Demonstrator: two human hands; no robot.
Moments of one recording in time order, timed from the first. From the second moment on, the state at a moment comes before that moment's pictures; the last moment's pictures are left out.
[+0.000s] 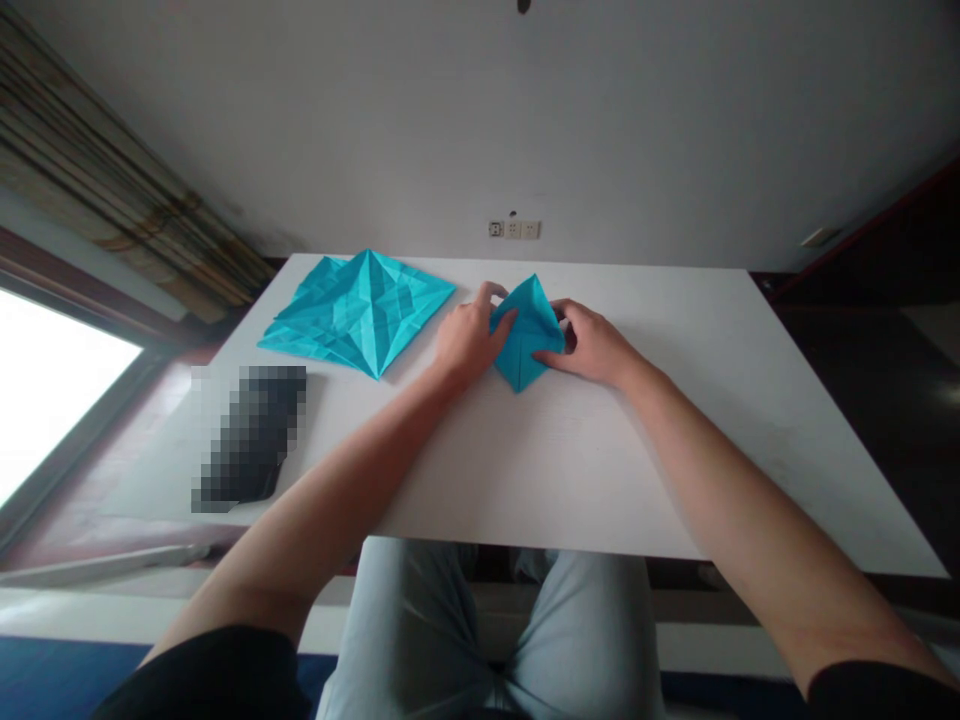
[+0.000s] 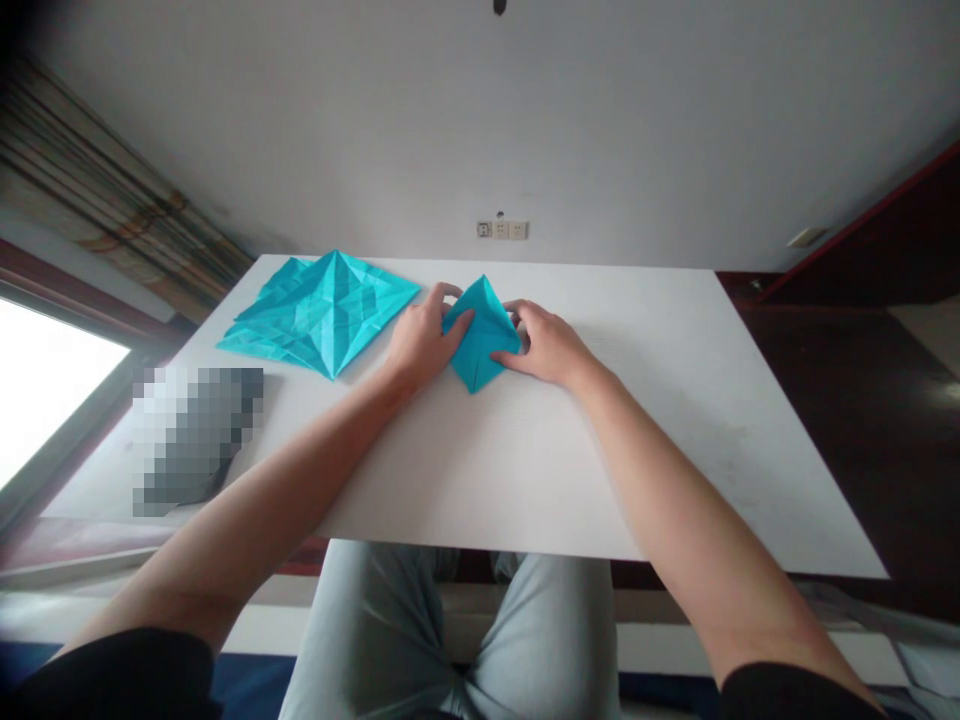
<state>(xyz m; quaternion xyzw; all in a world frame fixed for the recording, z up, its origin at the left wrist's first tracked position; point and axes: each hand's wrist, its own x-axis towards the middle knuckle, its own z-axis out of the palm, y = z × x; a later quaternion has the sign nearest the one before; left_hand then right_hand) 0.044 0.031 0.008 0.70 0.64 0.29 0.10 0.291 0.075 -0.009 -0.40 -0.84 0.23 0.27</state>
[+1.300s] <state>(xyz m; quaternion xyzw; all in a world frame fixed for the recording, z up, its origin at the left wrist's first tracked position) 0.044 0.028 0.007 0.84 0.52 0.18 0.05 0.294 0.078 -0.013 -0.40 -0.80 0.31 0.31</state>
